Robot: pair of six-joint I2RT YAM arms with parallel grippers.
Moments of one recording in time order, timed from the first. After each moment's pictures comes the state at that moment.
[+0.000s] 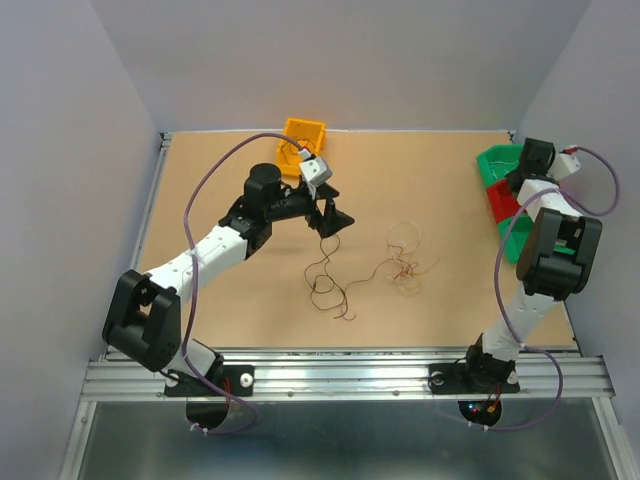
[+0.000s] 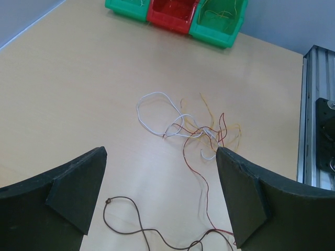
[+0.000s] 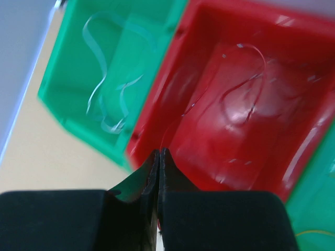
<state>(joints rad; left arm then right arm) -0.53 1.43 0.99 0.26 0.69 0.00 -0.26 1.90 1.38 -0.12 0.42 0.74</state>
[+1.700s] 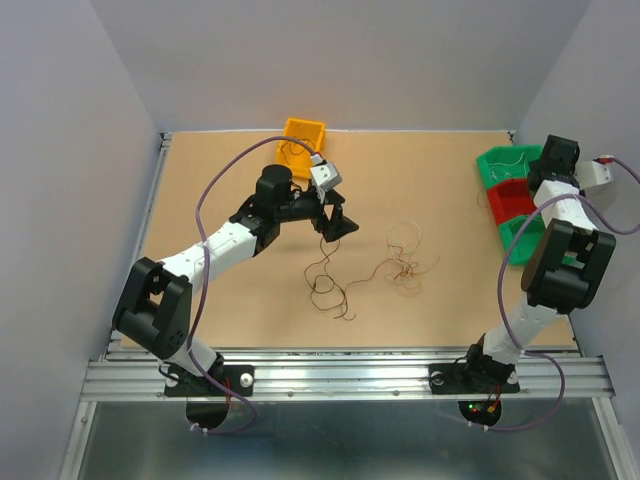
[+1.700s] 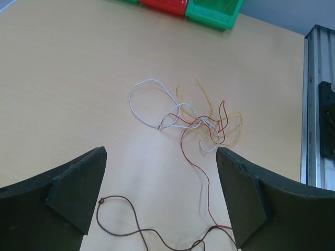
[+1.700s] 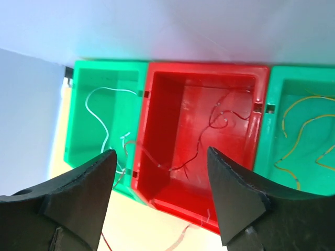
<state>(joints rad) -0.56 1.52 1.02 0.25 0.71 0.04 -0.38 1.80 1.39 -0.22 0.53 0.96</state>
